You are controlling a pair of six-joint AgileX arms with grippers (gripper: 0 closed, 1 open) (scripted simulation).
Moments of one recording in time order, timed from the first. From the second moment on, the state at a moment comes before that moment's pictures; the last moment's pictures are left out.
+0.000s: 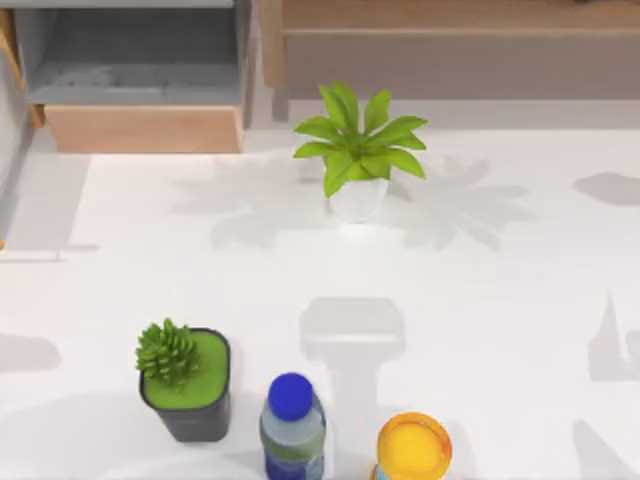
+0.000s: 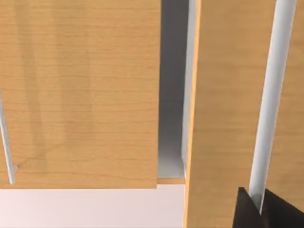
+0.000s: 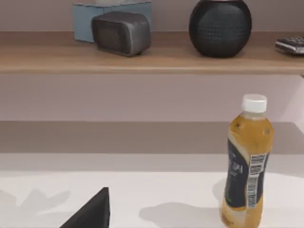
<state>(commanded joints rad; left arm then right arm) 0.66 2.05 0.50 1.49 0.70 1.60 0.00 0.00 0.00 0.00 0.00 0.00</state>
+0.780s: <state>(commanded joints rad) 0.68 2.03 0.48 1.51 0.72 1.60 0.00 0.00 0.00 0.00 0.00 0.00</state>
